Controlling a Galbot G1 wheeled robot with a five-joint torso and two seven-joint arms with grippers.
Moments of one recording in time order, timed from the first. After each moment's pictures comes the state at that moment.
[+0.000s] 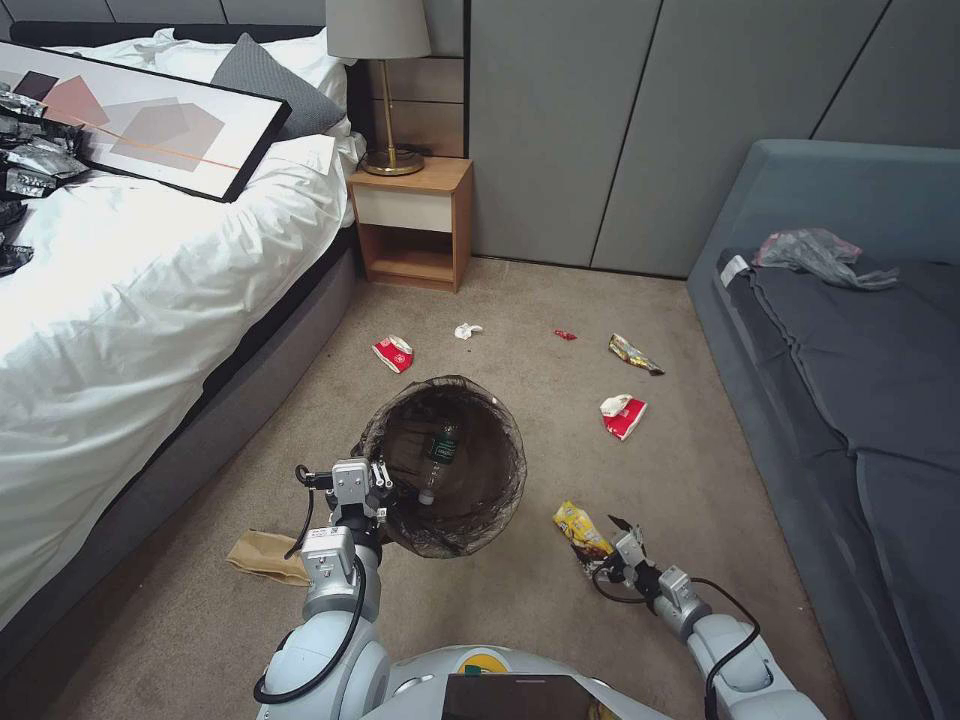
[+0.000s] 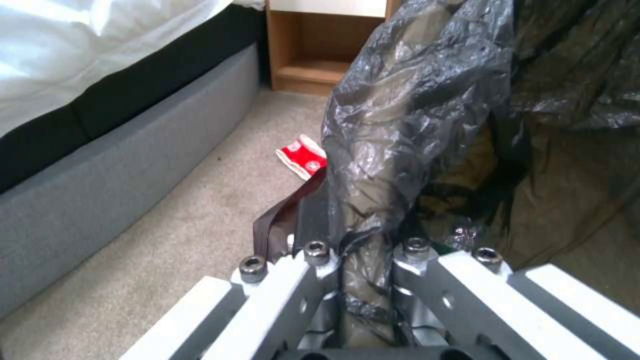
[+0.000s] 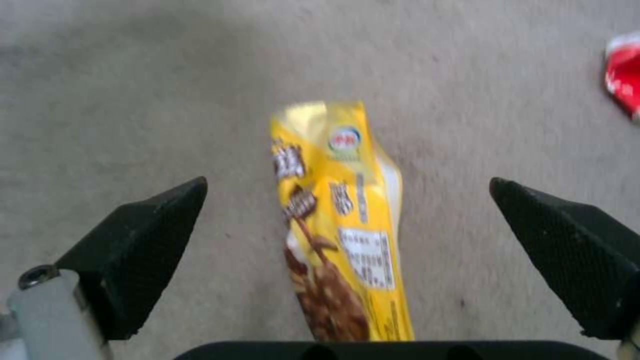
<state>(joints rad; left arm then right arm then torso) 1.73 -1.52 -0.26 -2.37 0.01 0.33 -0.34 -1.46 1.16 0.52 1.41 0.04 0.14 -0.39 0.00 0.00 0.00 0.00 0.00</state>
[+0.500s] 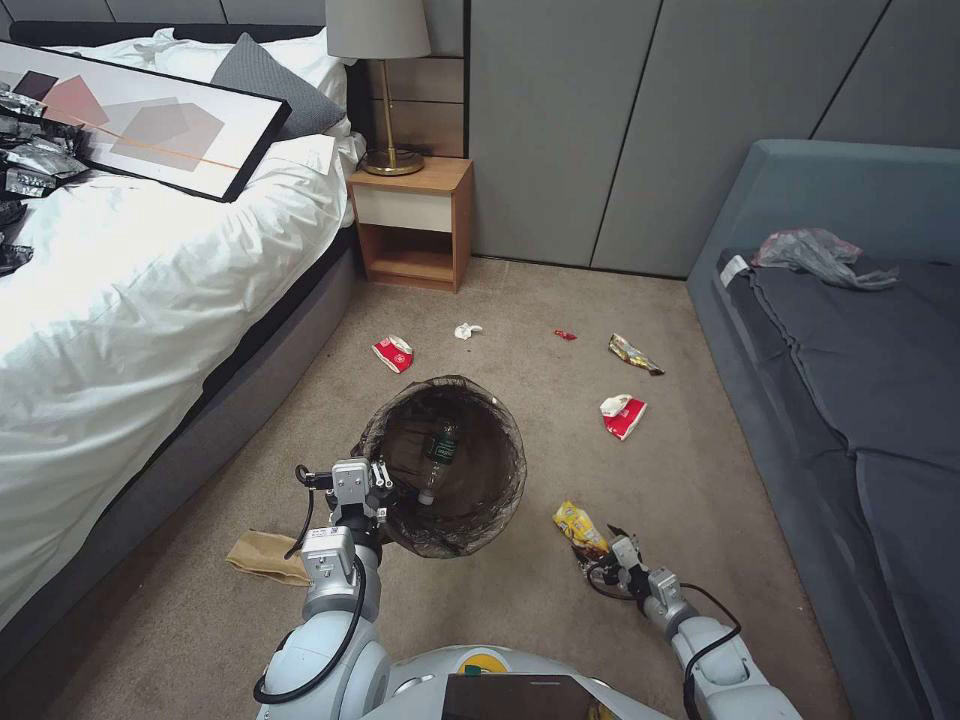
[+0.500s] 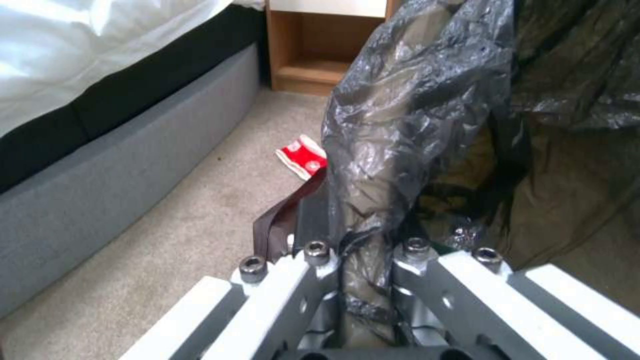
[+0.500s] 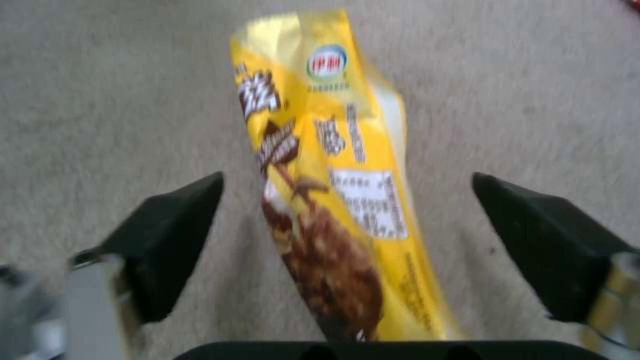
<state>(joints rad) 1.73 -1.52 -0.26 -2.37 0.01 0.33 -0.34 -1.39 1.22 0.51 1.26 0.04 0.15 -0.35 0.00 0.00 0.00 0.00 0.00</state>
